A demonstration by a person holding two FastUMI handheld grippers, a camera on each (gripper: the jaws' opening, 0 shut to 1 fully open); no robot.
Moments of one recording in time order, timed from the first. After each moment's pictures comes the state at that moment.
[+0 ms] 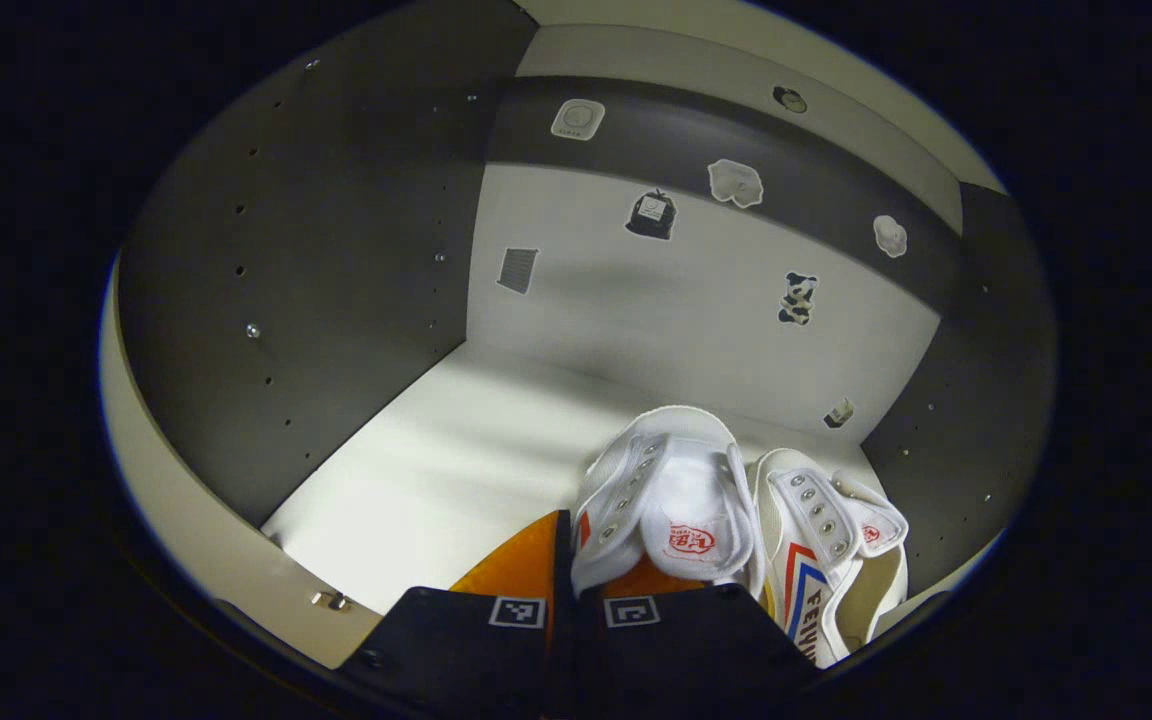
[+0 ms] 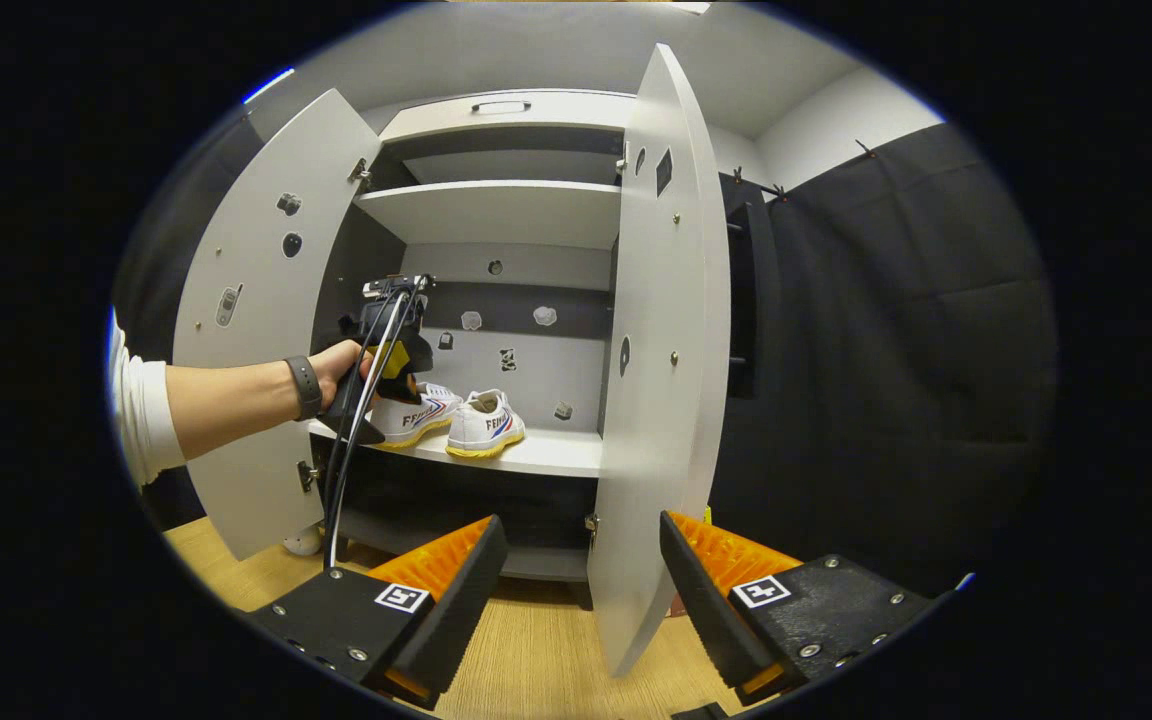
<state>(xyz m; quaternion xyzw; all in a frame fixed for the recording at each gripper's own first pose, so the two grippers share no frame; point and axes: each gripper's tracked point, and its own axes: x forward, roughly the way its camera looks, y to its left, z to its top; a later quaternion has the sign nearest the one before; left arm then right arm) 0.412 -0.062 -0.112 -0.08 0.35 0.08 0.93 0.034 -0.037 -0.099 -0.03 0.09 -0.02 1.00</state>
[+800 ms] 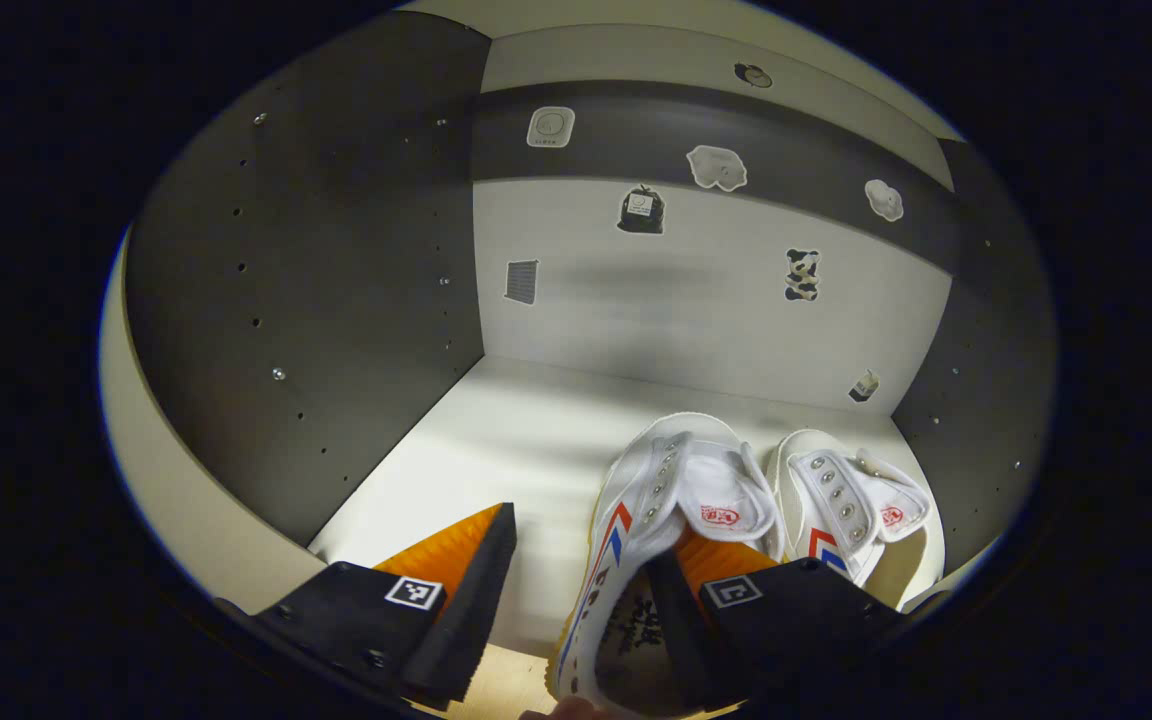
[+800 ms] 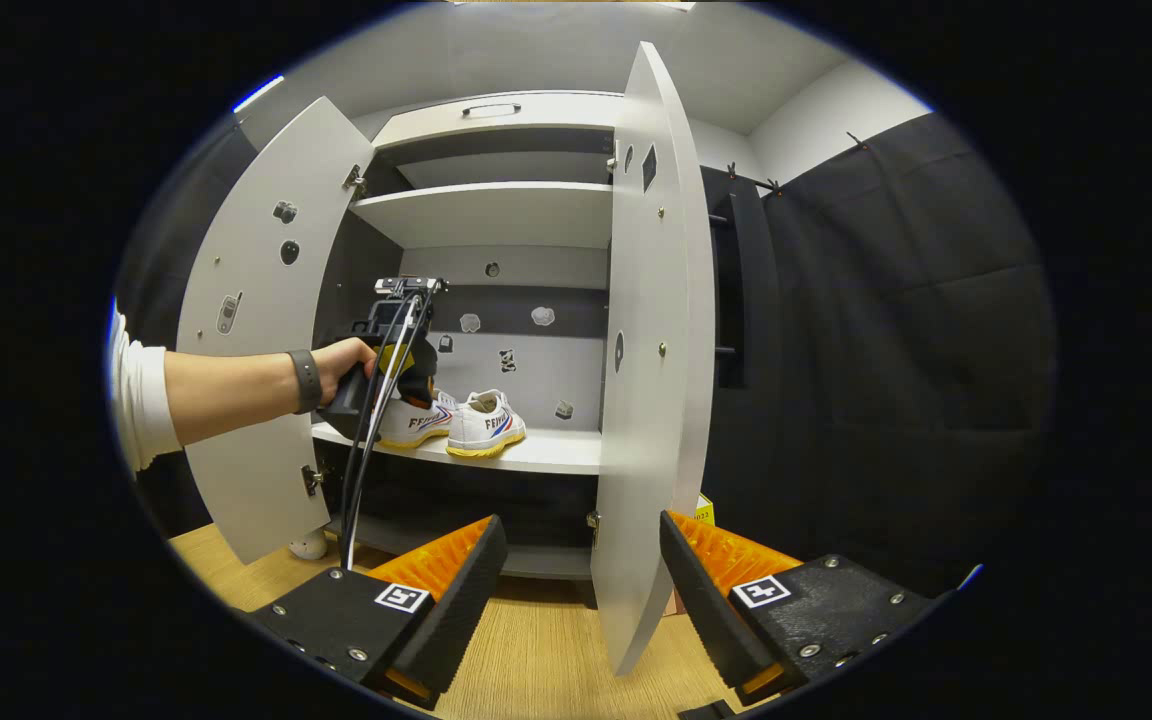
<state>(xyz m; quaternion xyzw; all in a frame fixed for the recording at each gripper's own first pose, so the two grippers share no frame) 0.397 -0.056 -0.090 0.00 0.34 0.09 0.94 0.029 -0.041 -0.099 -0.02 0.09 -0.01 1.00</state>
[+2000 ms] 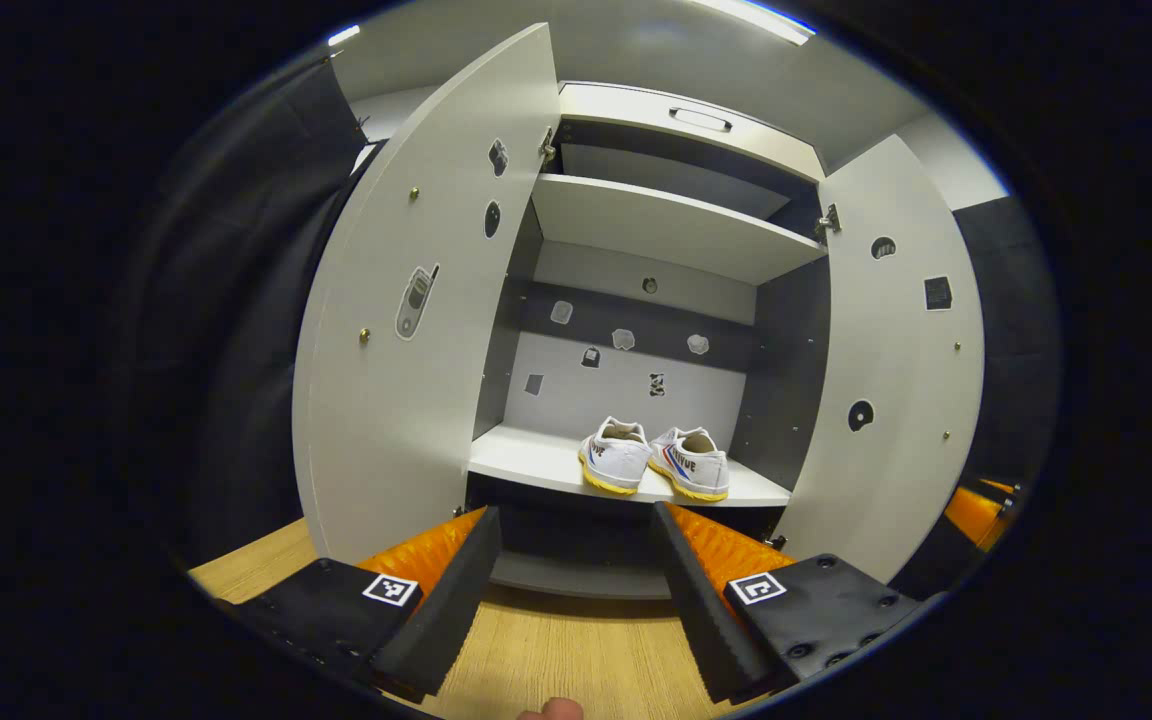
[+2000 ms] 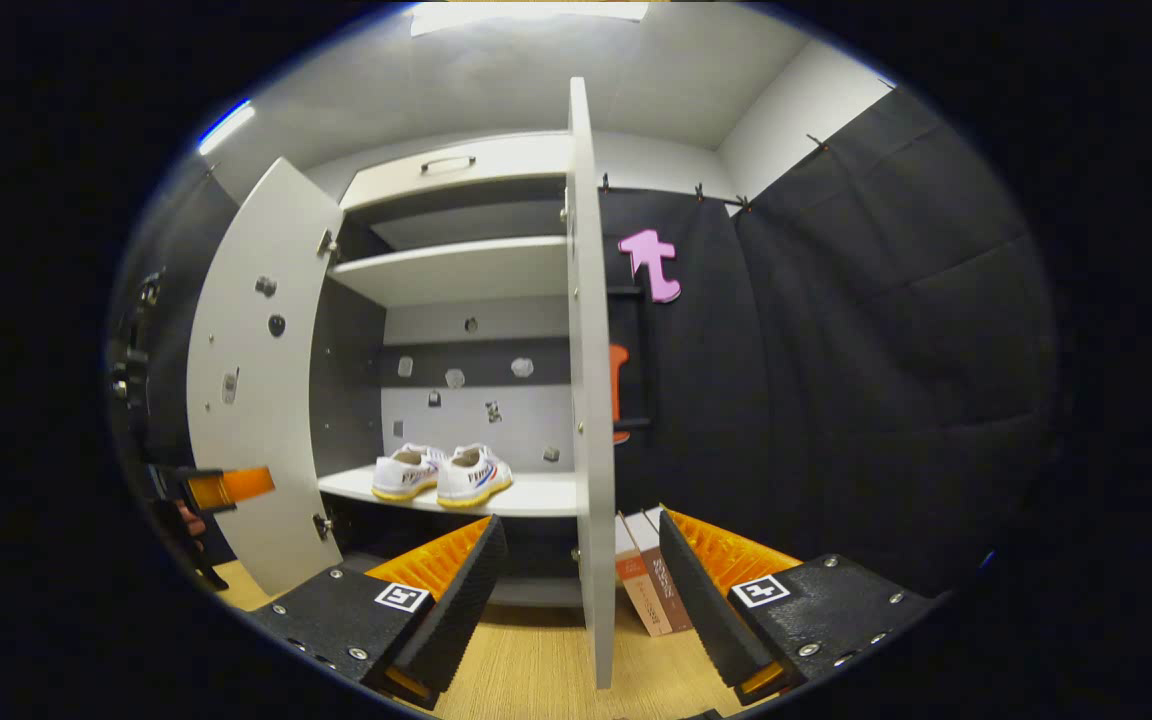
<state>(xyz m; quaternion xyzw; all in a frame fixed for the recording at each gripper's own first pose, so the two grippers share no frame) 0.089 -0.045 0.002 -0.06 0.07 -0.02 1.00 0.012 -0.098 -0.016 0.03 0.00 -0.02 1.00</state>
